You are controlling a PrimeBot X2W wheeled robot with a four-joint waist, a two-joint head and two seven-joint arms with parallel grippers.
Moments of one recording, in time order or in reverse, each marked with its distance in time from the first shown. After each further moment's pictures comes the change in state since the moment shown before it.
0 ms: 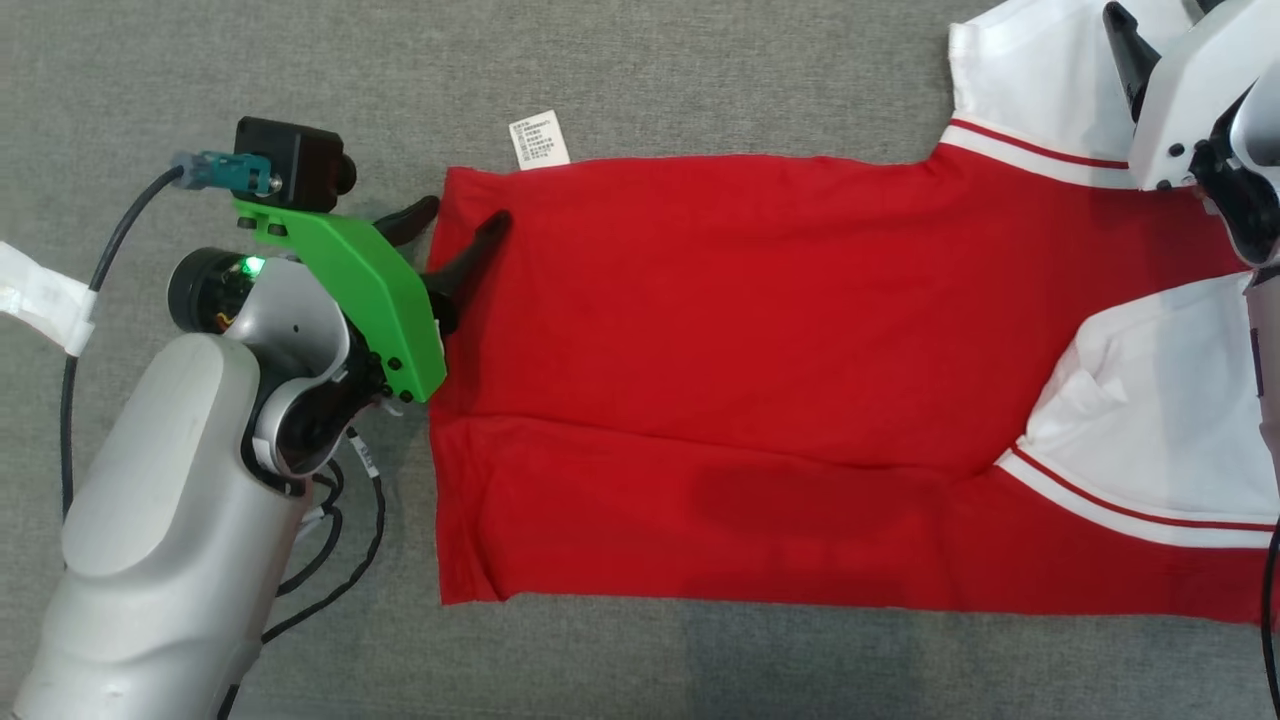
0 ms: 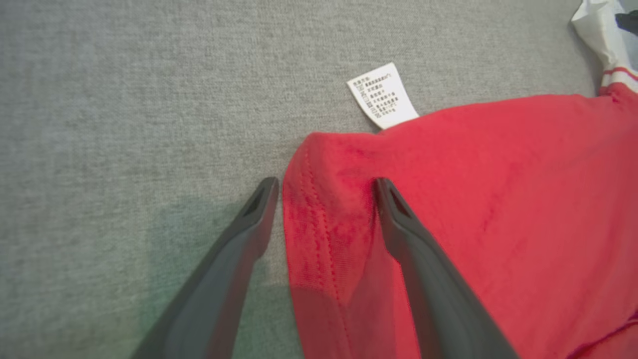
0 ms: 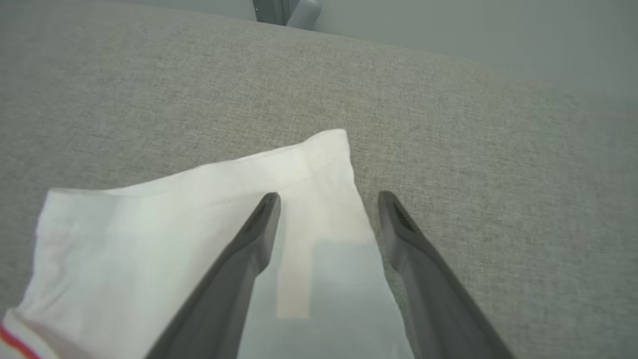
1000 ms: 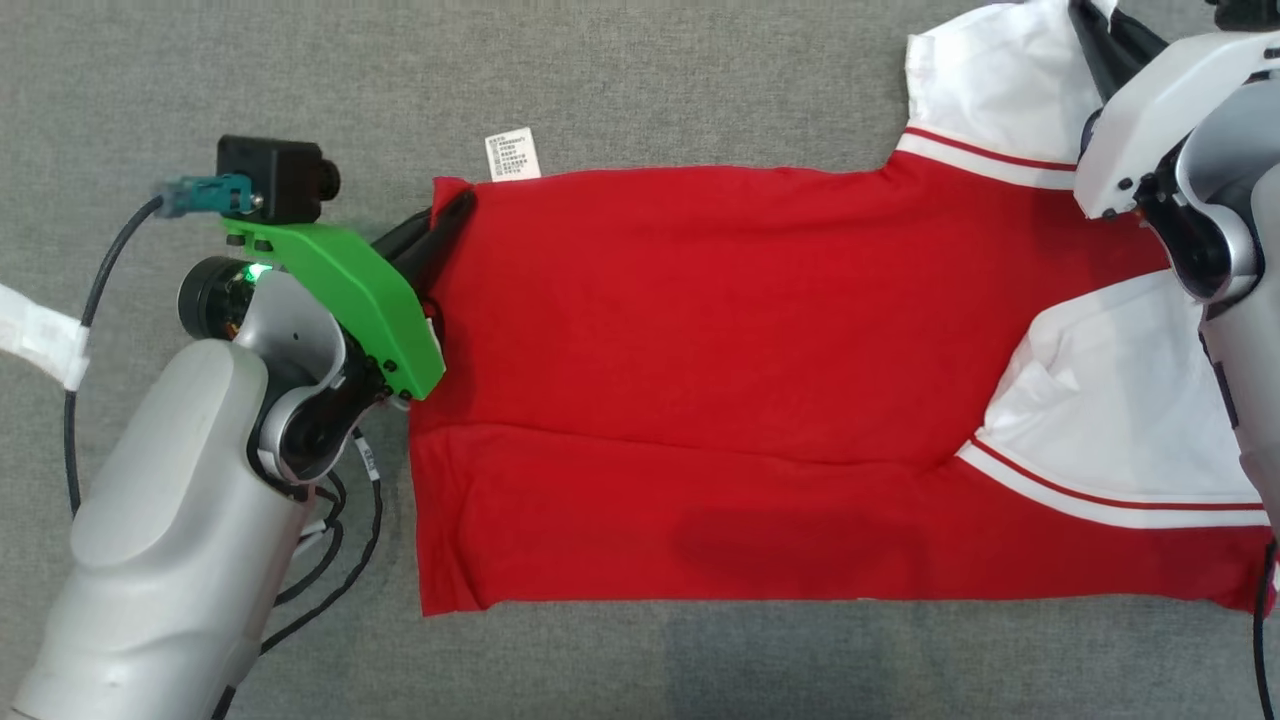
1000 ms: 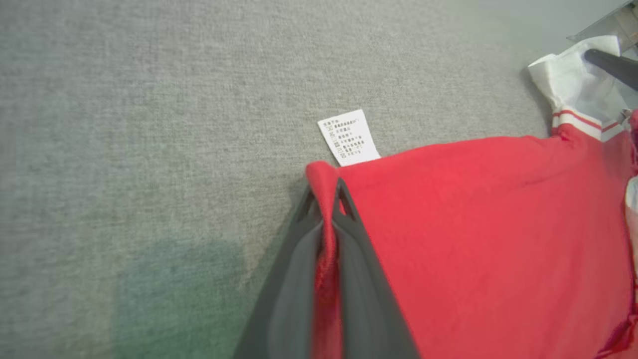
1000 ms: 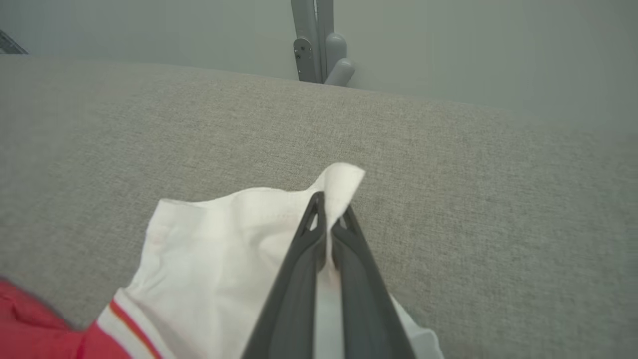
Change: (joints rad) left arm -0.039 -0.001 -0.059 0.095 -0.072 -0.055 -0.174; right arm -0.021 -0.037 0.179 0.107 0.187 0.000 -0.262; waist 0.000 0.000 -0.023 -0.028
